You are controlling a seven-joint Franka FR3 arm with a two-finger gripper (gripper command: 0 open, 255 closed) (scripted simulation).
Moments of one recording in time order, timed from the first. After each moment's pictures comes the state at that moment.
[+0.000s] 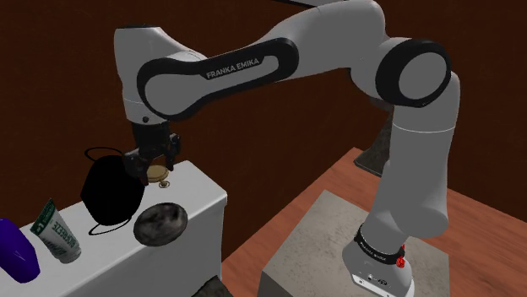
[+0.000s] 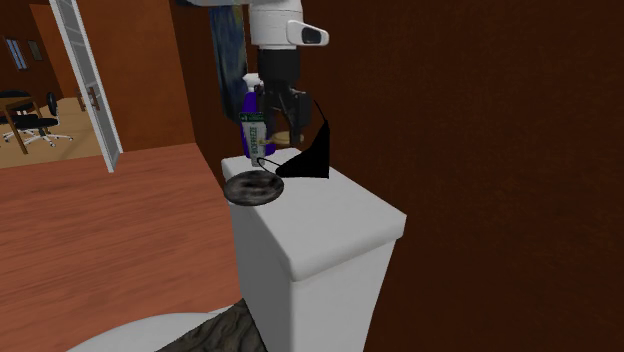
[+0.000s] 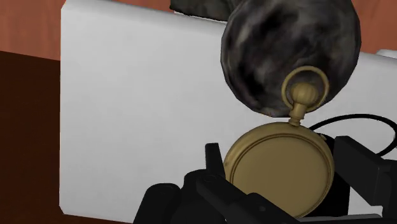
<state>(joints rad) 0.31 0.30 0.33 -1.64 -0.08 1.98 0.51</state>
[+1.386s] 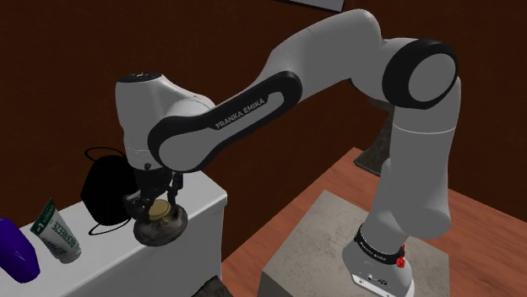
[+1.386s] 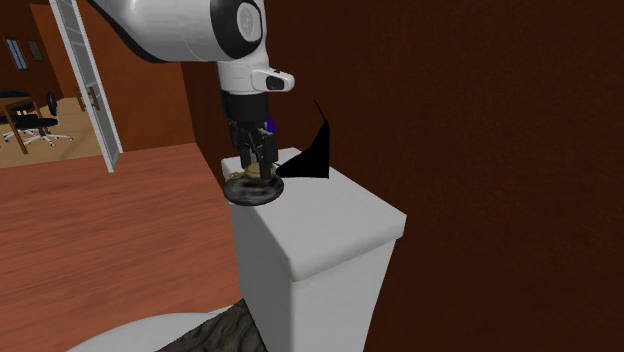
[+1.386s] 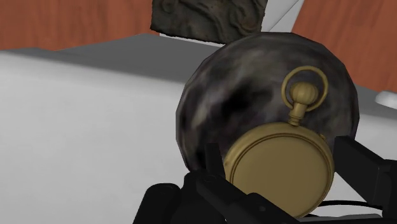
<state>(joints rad) 0.37 0.30 0.35 -1.83 -0.10 2.17 0.61</state>
